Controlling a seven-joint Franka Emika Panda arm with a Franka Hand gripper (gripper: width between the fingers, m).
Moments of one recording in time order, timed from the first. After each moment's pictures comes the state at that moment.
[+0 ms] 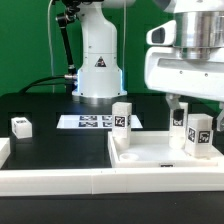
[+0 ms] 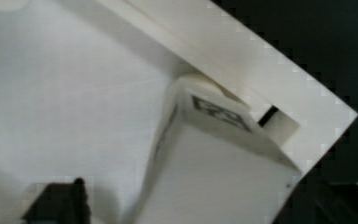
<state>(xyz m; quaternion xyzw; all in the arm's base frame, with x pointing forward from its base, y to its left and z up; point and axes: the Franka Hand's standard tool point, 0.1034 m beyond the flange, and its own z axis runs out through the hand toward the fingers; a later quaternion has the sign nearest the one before) 0.613 0.113 0.083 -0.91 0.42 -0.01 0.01</state>
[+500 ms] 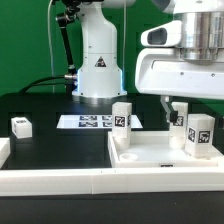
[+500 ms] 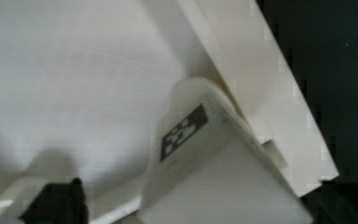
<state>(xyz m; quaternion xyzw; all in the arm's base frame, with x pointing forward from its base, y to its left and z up) 0.611 0.121 0.083 -0.97 0.24 -0.01 0.01</state>
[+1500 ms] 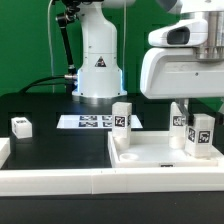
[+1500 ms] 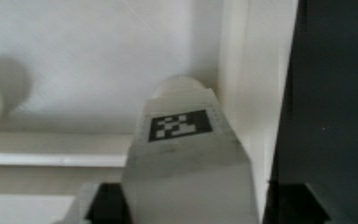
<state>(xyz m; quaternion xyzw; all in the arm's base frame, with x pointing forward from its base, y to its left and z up) 0.613 0.125 0.084 -1.00 -0.02 -0.02 0.01</state>
